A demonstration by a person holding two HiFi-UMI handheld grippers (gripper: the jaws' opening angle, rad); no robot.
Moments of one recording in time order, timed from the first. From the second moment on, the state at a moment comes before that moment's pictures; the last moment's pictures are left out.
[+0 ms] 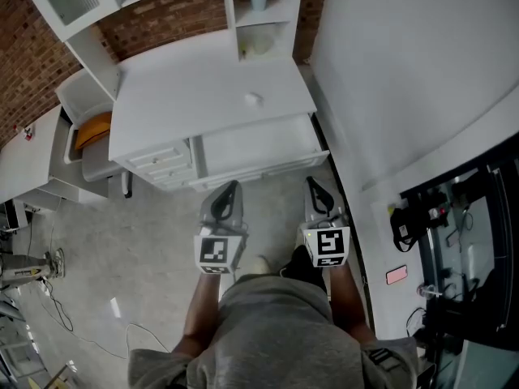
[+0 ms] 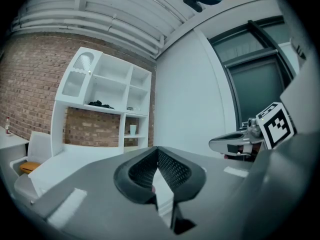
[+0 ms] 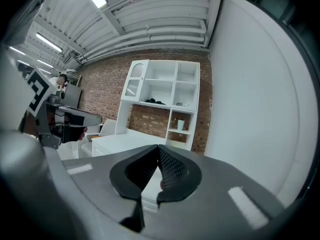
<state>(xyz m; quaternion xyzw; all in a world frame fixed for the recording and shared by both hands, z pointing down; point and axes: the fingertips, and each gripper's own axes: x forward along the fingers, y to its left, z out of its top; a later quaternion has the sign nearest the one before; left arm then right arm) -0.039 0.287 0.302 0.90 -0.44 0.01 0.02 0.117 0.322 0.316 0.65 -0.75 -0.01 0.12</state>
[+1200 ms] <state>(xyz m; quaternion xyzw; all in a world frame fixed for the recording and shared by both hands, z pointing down) 0.013 0.075 0.328 0.82 -0.56 0.04 0.05 0.167 0.064 0.341 0.52 -0.85 0.01 0.13</state>
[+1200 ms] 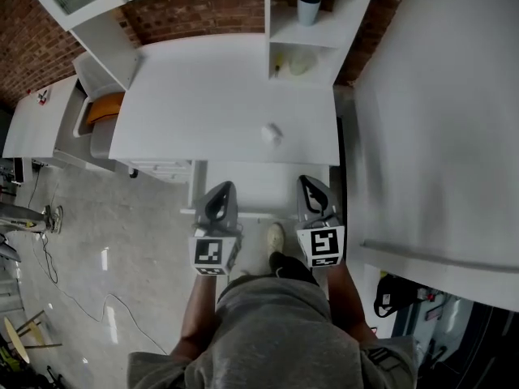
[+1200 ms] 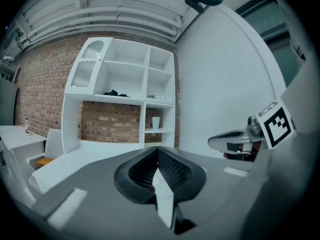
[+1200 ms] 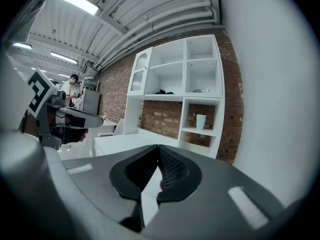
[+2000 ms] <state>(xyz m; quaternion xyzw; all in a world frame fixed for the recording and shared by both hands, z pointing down) 0.031 0.007 0.352 0.78 -0.62 0.07 0.07 0.174 -0.025 0.376 0.44 -0.88 0.04 0.15</state>
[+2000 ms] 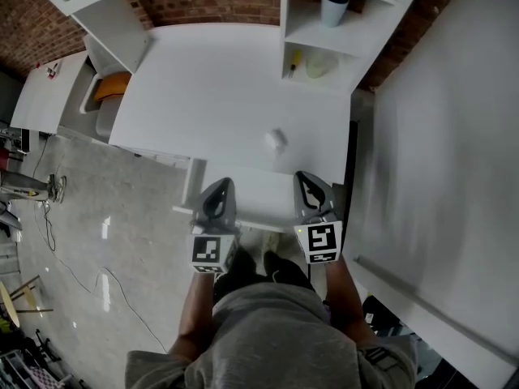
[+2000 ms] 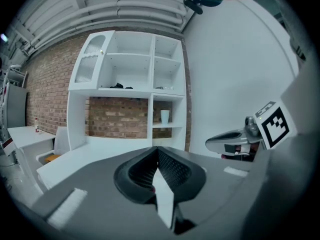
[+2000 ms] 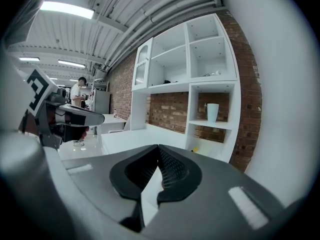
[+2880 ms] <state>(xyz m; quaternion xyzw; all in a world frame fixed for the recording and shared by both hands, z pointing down) 0.009 -0.054 0.437 0.79 -0.59 0.10 0.13 0.137 -0.079 0.464 0.43 -0.87 0.08 0.20</state>
